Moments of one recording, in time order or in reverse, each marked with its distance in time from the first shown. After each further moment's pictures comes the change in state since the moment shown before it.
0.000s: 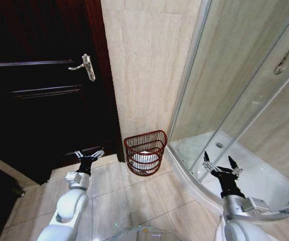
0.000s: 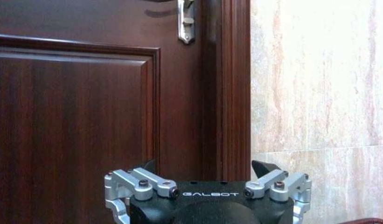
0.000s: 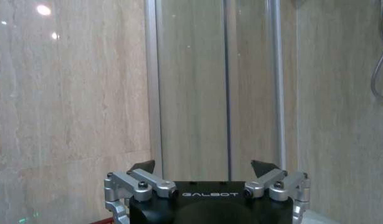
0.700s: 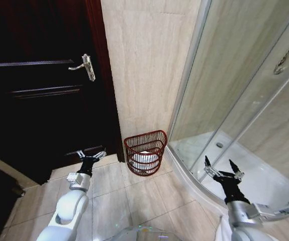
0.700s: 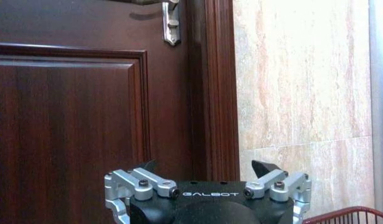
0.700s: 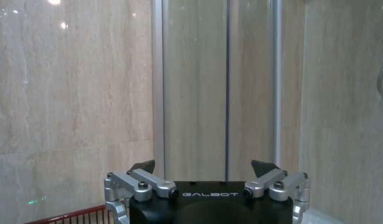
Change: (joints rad) left arm 0.033 0.012 0.008 -0.025 0.026 -0.005 0.017; right arm -0.087 -0.058 0.036 0.009 0.052 0.039 -0.009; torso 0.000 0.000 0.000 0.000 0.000
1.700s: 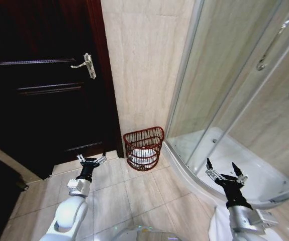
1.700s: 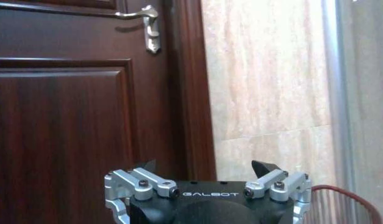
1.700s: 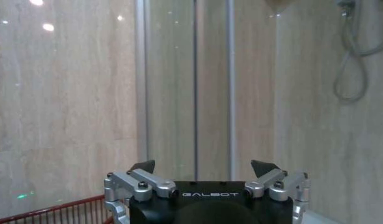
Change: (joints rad) left arm 0.049 -0.003 0.012 0.008 0.057 -0.057 0.006; right arm -0.037 0.047 -0.003 0.011 -0.021 0.042 -0.001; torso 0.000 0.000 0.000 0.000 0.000
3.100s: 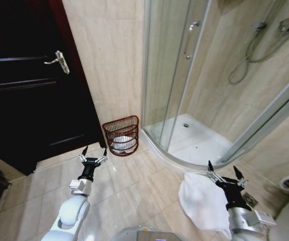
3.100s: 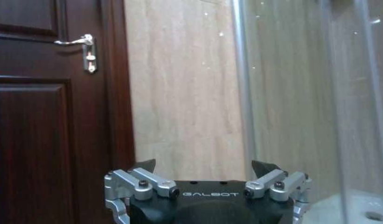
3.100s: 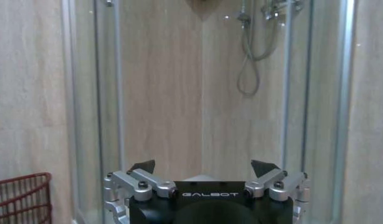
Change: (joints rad) left arm -0.016 0.009 0.015 0.057 -0.005 -0.077 -0.004; right arm 0.004 0.025 0.001 -0.028 -0.032 0.003 0.013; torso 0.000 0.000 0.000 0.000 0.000
